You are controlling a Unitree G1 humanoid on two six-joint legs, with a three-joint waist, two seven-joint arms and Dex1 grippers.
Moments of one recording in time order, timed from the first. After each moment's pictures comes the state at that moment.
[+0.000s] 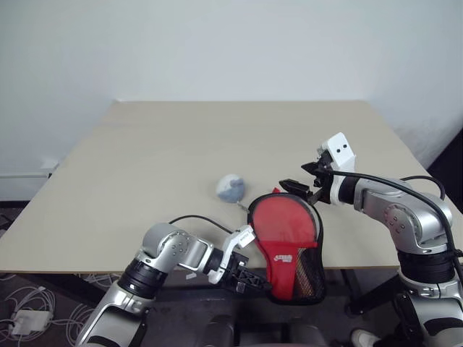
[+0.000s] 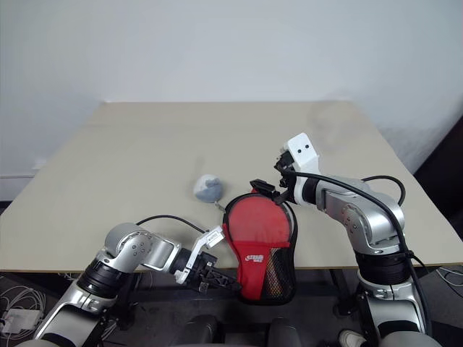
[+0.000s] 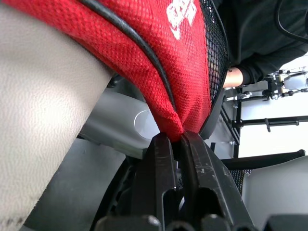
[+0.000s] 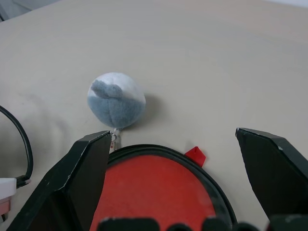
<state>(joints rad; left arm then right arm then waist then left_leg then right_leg) -0.42 0.44 -0.35 -0.07 -0.87 1.47 -0.71 -0.55 -0.49 0.03 -0.34 0.47 1.11 0.49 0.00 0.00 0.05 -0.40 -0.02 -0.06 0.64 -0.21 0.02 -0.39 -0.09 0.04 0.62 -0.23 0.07</state>
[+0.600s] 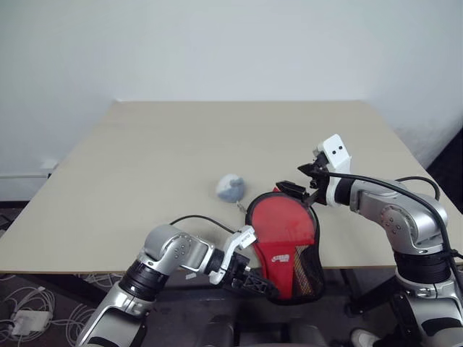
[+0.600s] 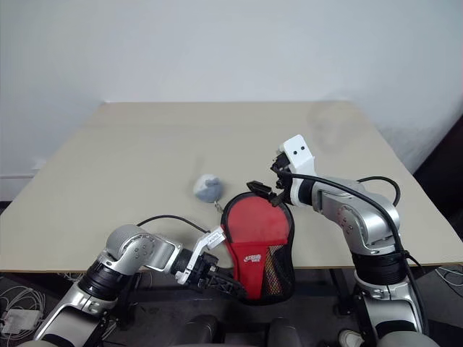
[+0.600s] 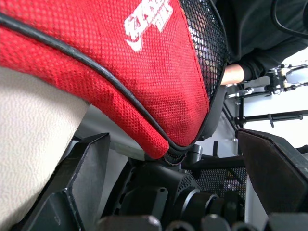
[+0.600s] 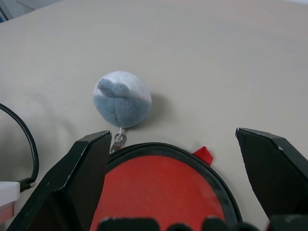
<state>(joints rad) -0.41 0.44 -0.34 -0.09 -0.84 1.46 -0.76 -0.55 -0.47 0.04 -0.34 0.47 1.10 0.49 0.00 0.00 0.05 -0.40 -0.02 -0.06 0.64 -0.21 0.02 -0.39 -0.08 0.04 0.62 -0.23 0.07</state>
